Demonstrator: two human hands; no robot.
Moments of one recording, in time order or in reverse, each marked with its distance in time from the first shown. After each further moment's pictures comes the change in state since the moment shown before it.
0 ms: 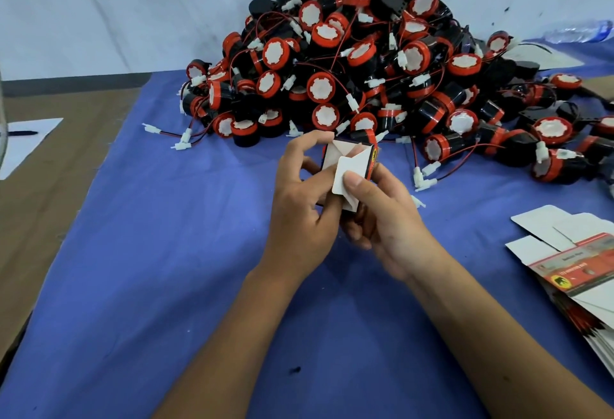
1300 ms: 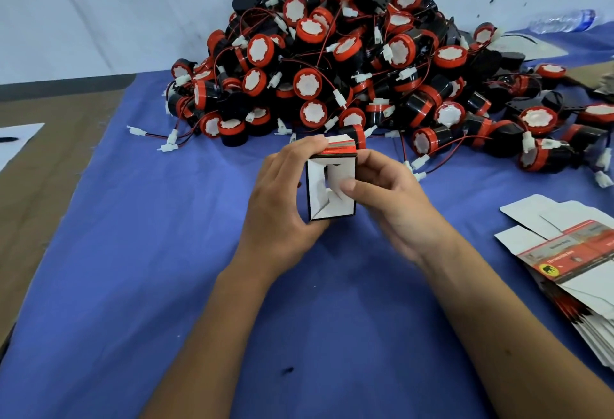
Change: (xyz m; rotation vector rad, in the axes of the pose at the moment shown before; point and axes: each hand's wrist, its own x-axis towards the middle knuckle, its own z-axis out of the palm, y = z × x) left_hand -0.002 -0.019 -0.012 0.104 -0.113 0.007; right_hand 0.013 -0.001 -0.032 -0.076 -0.039 -0.108
